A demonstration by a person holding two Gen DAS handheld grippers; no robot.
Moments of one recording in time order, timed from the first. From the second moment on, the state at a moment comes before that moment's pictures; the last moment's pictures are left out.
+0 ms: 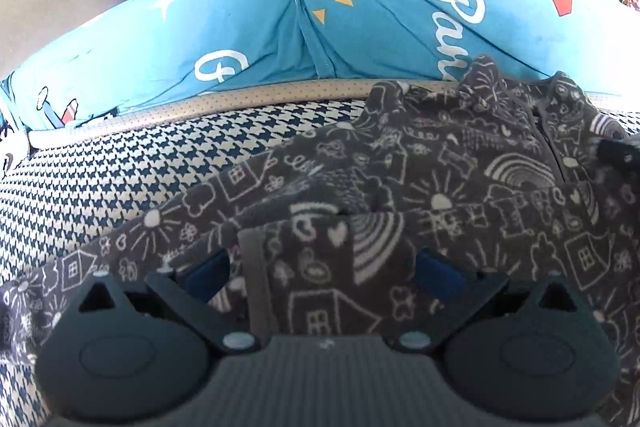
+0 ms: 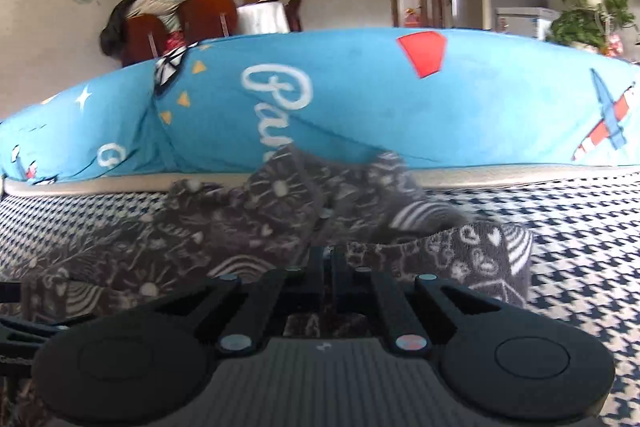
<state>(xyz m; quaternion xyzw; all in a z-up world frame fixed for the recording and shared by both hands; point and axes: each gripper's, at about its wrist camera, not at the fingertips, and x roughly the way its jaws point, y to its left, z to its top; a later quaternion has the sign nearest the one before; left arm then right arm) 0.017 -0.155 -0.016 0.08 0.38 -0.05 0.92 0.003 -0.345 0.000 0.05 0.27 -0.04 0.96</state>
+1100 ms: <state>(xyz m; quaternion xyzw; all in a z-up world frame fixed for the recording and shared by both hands) 0.017 -0.156 -0.017 0.07 0.38 -0.05 0.92 -0.016 -0.470 -0.004 0.27 0.30 -0.16 0.90</state>
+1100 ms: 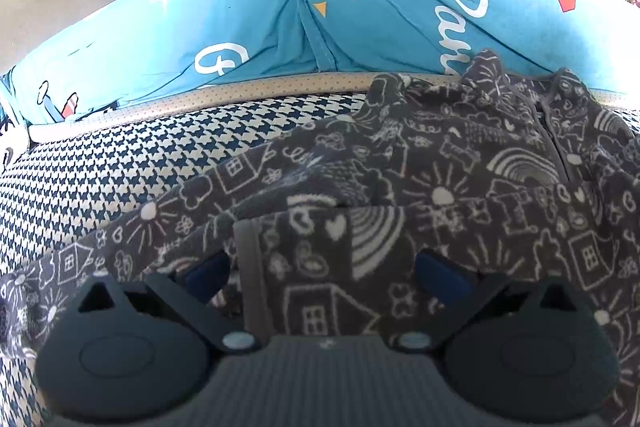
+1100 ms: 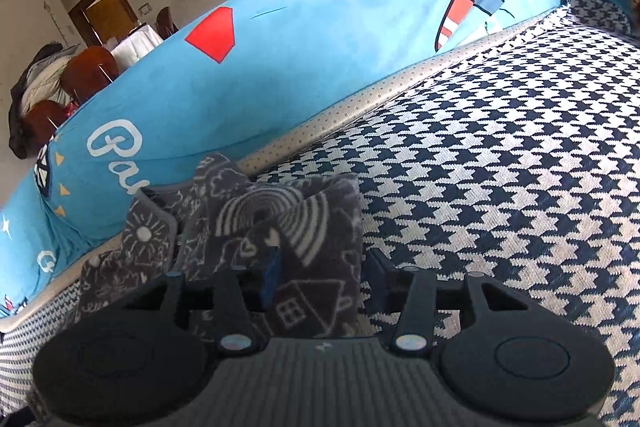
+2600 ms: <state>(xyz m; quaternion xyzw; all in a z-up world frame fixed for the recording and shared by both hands) 0.001 -0.172 -0.016 0.11 0.37 -0.08 0.92 -0.057 -0.458 0.023 0.26 0.32 -0.16 0.90</state>
